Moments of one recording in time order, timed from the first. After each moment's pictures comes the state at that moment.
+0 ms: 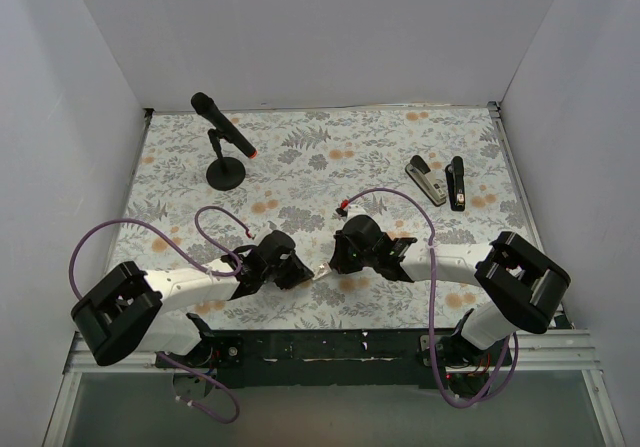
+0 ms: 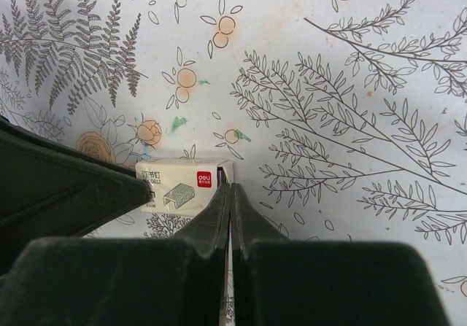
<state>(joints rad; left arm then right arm) -0.87 1.29 0.46 -0.02 -0.08 -1.36 0.95 1.51 0.66 0.09 0.01 0.64</state>
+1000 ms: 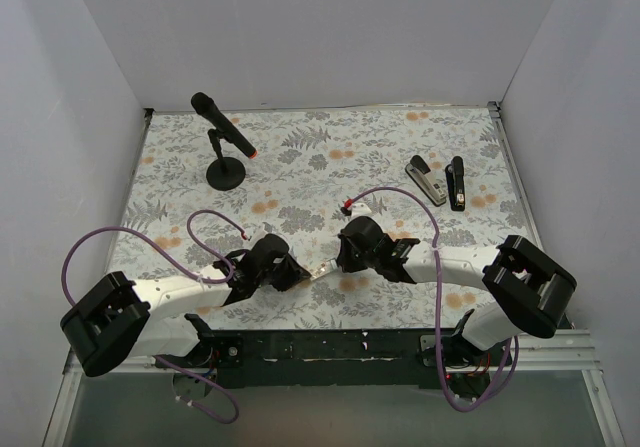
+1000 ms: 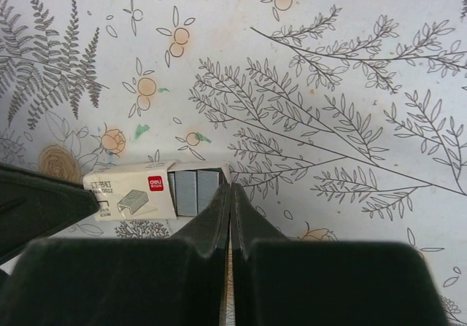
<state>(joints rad) -0.87 1.20 0.41 0.00 -0.09 -1.36 0.96 1.48 0.66 0.03 0.13 0.62</state>
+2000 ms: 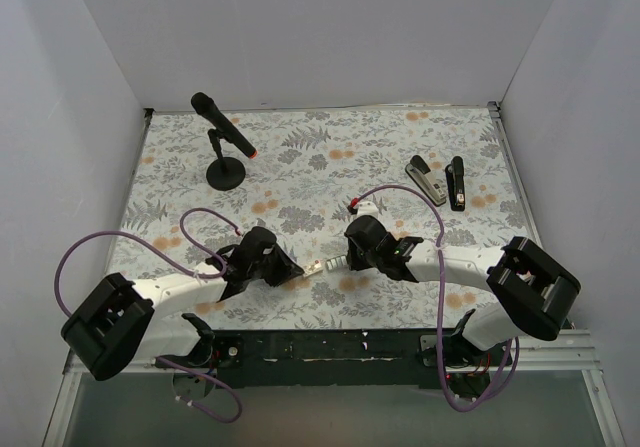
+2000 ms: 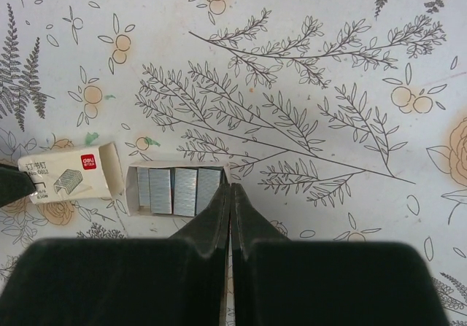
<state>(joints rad) -0.73 1.20 0.38 0.04 0.04 -1.28 0.94 1.46 0.66 -0.05 0.22 0.60</state>
